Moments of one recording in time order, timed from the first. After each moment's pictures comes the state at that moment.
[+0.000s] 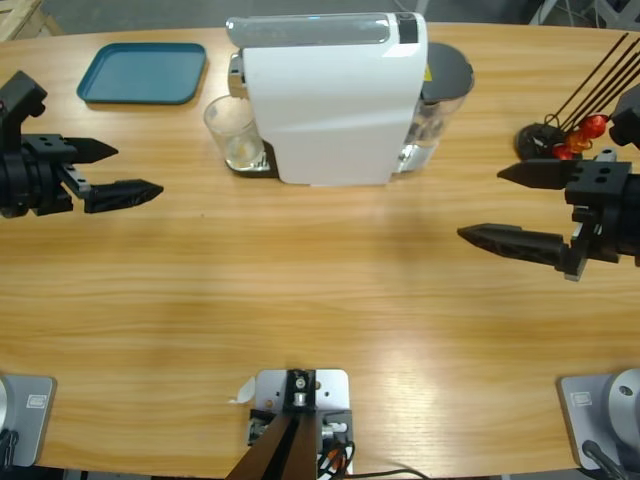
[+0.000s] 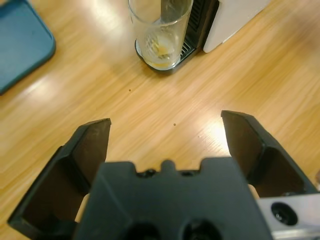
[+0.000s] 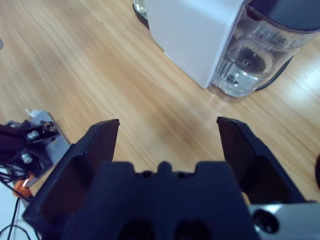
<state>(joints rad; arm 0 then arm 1) -0.60 1.29 -0.57 0.00 -0.09 0.08 0.73 1.09 -0.62 0.22 0.15 -0.03</state>
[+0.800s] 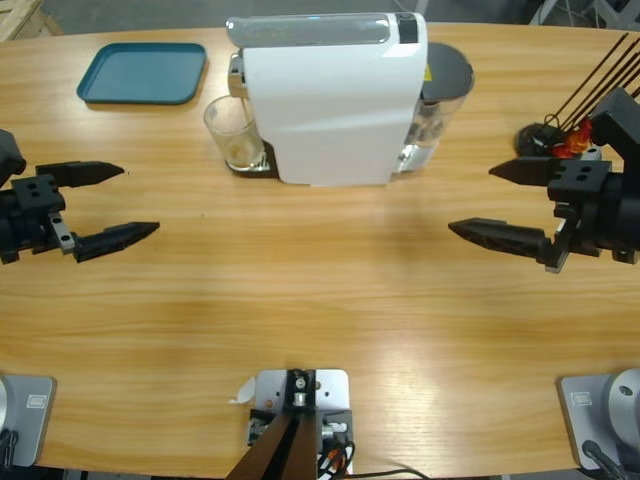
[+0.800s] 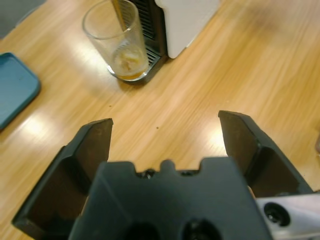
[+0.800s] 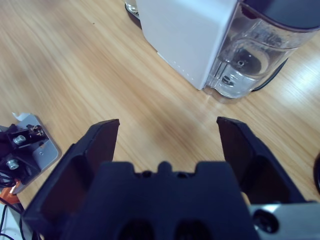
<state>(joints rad) -0.60 1.18 -0.34 -0.27 -0.20 0.24 0.73 1.12 -0.59 0.16 0.13 -0.04</state>
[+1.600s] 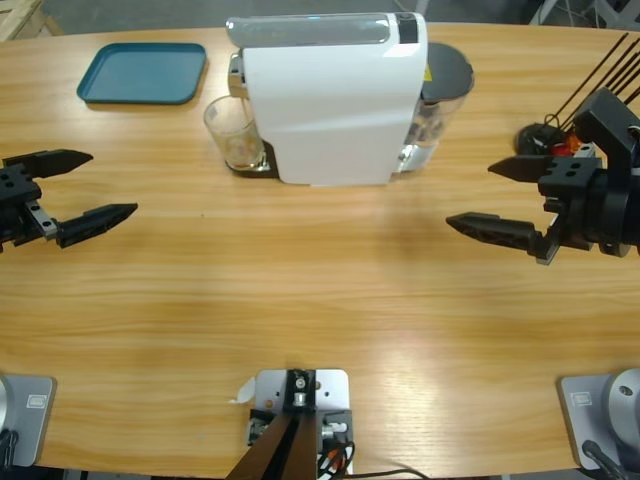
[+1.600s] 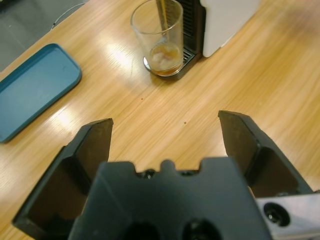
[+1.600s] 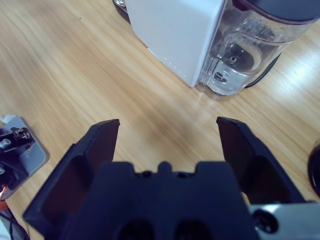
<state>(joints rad) -0.60 1.12 -0.31 -0.28 -0.06 0.21 0.73 1.16 -0.59 0.14 0.09 -0.03</state>
